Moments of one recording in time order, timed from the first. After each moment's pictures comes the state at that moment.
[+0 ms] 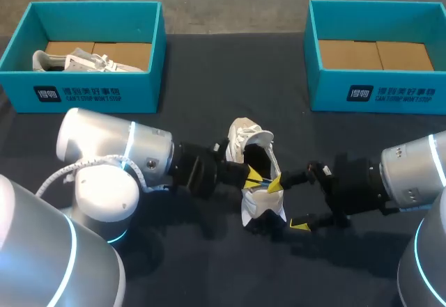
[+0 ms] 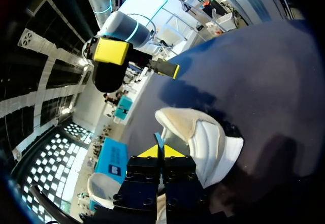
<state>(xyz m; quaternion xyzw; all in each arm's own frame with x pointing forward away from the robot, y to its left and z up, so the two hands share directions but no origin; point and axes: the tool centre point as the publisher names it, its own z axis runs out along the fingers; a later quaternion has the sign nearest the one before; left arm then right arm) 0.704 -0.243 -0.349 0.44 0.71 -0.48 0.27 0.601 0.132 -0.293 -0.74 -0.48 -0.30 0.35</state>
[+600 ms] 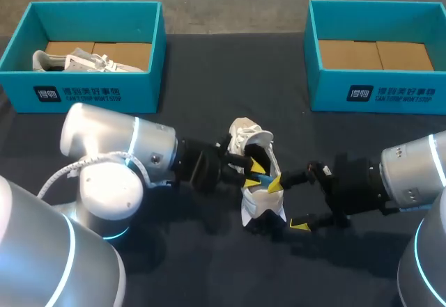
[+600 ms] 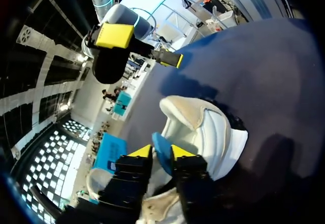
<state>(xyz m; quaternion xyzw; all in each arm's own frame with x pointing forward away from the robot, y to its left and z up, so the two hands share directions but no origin) 0.713 -0.249 -0.344 0.44 0.71 -0.48 0.27 0.601 0.132 -0.293 -0.74 -0.48 -0.30 0.35</state>
